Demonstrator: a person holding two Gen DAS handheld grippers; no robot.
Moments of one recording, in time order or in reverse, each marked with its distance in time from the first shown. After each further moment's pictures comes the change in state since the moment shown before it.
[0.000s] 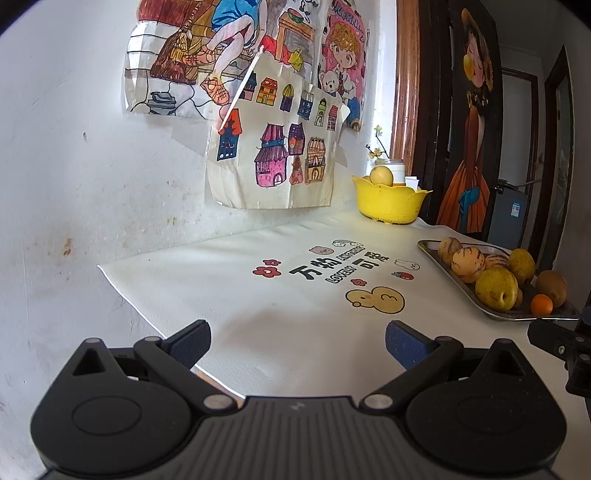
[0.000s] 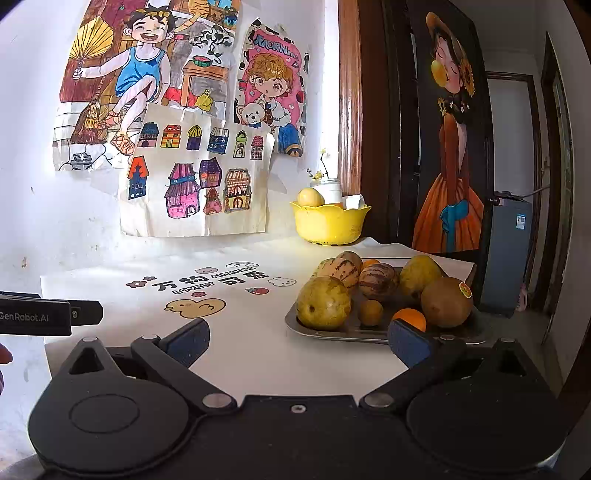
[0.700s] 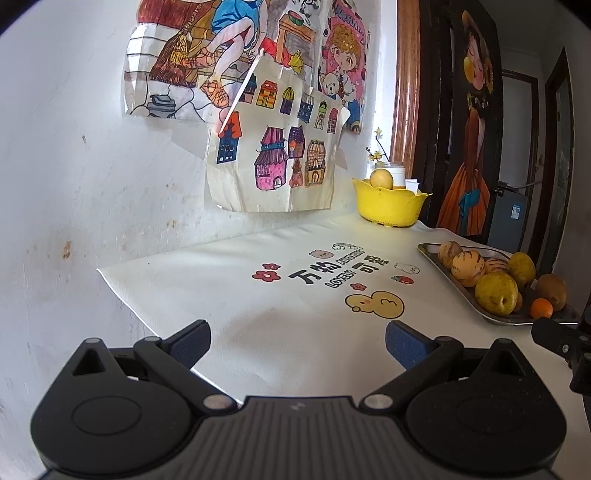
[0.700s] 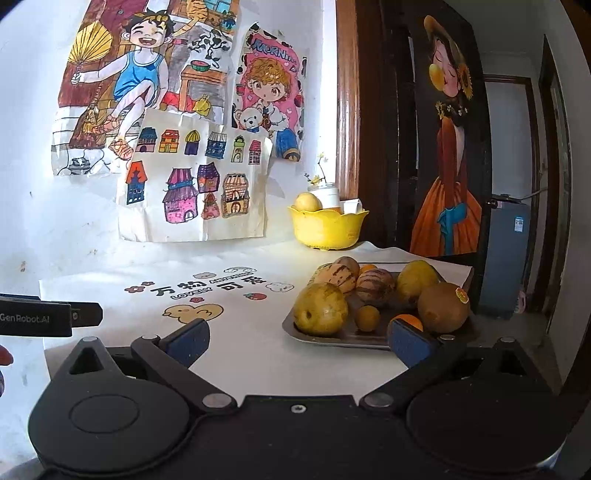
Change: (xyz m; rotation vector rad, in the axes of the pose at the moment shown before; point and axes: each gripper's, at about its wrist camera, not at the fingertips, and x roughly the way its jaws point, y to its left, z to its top) left arm 0.001 0.001 0.003 -0.005 -0.005 -0.004; right arm -0.001 0.000 0.002 0.001 -0.009 -0.006
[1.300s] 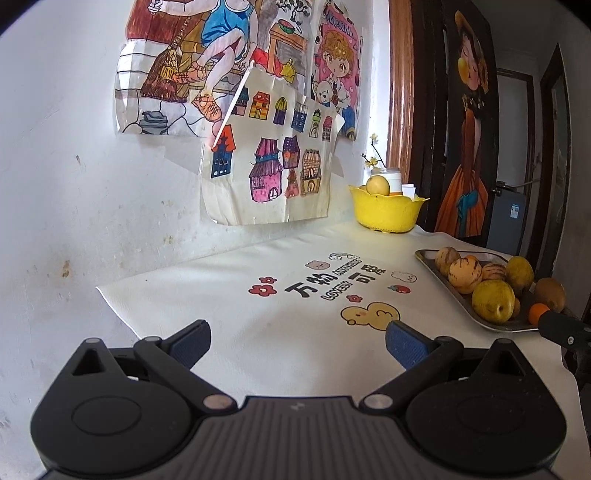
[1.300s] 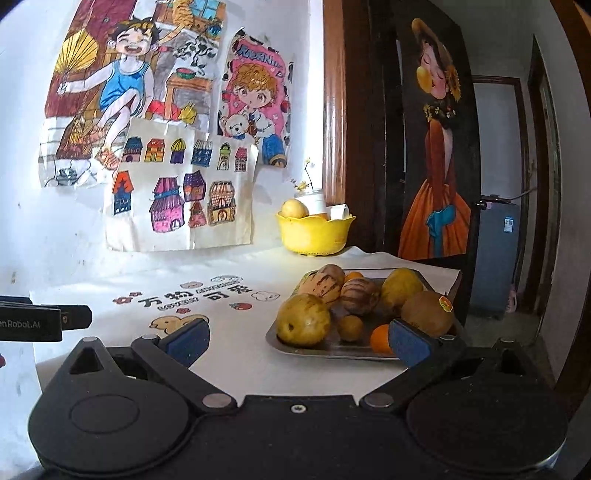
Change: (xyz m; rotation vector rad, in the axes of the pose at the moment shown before) left arm -0.002 -0.007 0.009 0.029 -0.019 0.005; right arm -0.001 -0.007 0.009 0.012 -0.010 -0.038
